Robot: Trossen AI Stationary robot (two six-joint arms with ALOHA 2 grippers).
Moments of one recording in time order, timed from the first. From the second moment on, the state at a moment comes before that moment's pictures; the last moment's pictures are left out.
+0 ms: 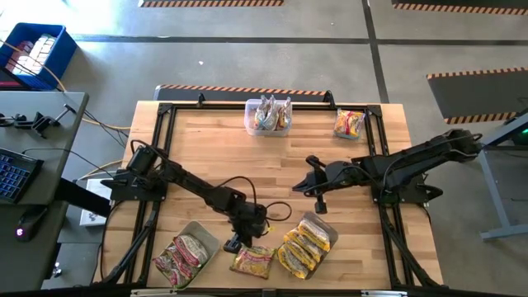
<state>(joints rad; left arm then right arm) -0.33 1.96 1.13 -0.22 0.48 -0.07 0.22 1.20 0.74 -0.04 0.11 0.00</state>
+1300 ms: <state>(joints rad) -0.33 1.63 1.13 -0.65 -0.18 -0.13 0.16 1.61 0.74 0.37 0.10 0.28</state>
